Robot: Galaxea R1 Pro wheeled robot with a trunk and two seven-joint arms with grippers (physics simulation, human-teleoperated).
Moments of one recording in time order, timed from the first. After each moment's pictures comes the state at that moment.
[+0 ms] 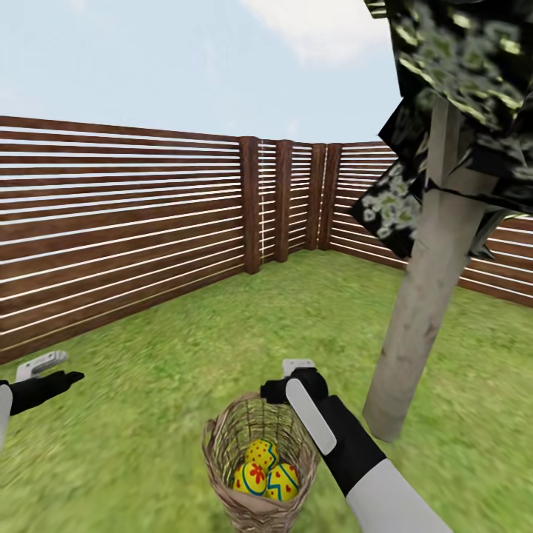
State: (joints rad) left arm -0.57 0.35 0.55 -1.10 0.05 0.90 -0.24; right arm -0.62 0.17 0.45 -1.11 -0.70 0.89 -0.63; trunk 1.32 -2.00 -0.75
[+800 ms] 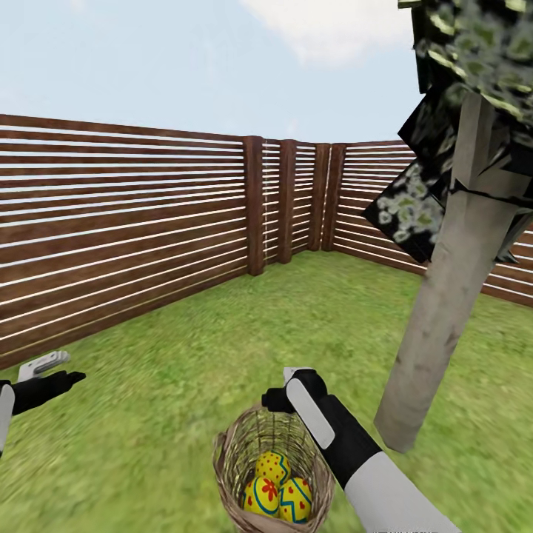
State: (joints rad) left arm -0.57 0.34 0.54 -1.10 0.04 0.90 -0.24; right arm -0.65 0.17 0.45 -0.99 -0.76 0.89 -0.63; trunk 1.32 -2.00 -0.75
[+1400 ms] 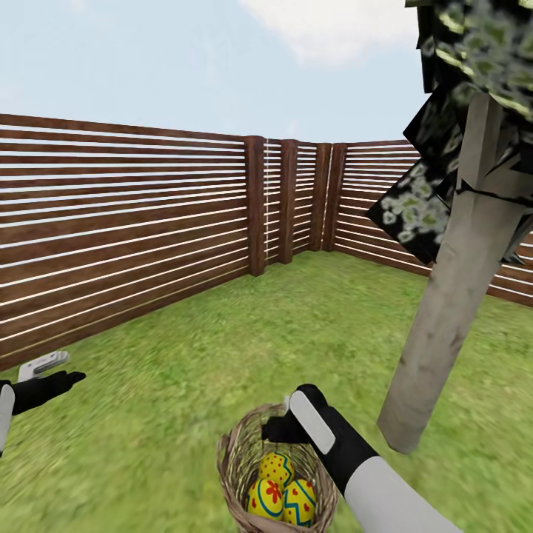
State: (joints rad) left arm -0.57 0.34 0.55 -1.10 0.04 0.90 -0.24; right arm -0.65 0.17 0.44 -0.81 -0.91 0.95 -0.63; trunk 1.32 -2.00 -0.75
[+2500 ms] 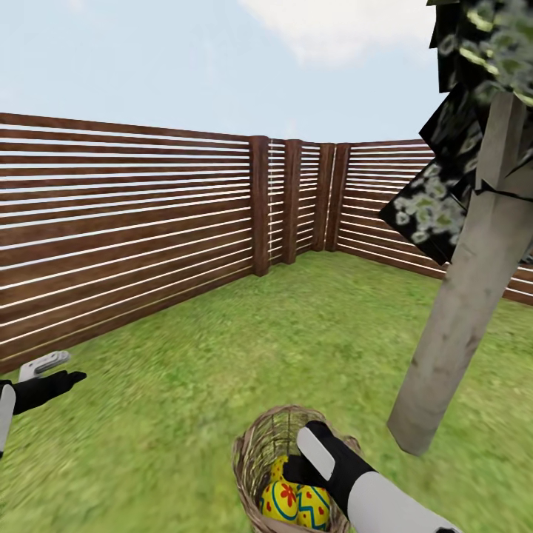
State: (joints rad) left arm -0.57 0.34 0.54 -1.10 0.04 0.90 -0.24; right arm -0.65 0.17 0.45 -0.45 -0.89 0.72 -0.62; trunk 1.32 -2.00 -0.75
